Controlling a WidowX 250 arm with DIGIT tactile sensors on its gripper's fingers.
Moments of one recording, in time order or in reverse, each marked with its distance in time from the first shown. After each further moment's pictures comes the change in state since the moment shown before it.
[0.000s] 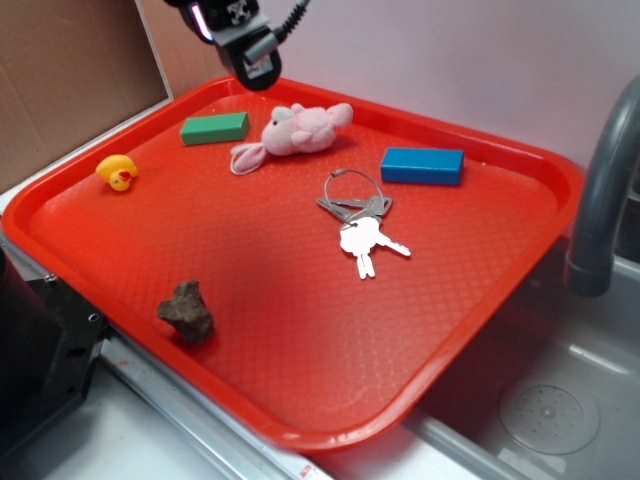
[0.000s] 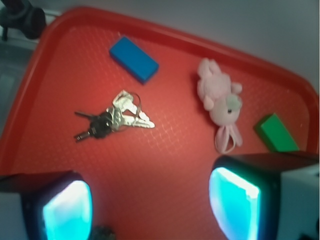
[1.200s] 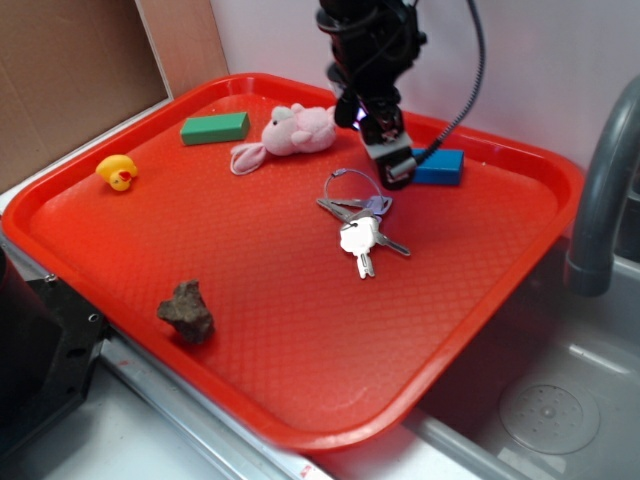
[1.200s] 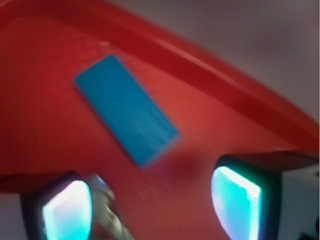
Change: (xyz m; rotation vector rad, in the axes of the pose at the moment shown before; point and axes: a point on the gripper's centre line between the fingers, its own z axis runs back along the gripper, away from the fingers) arm 0.074 0.007 -0.128 -0.033 -0.013 -0.210
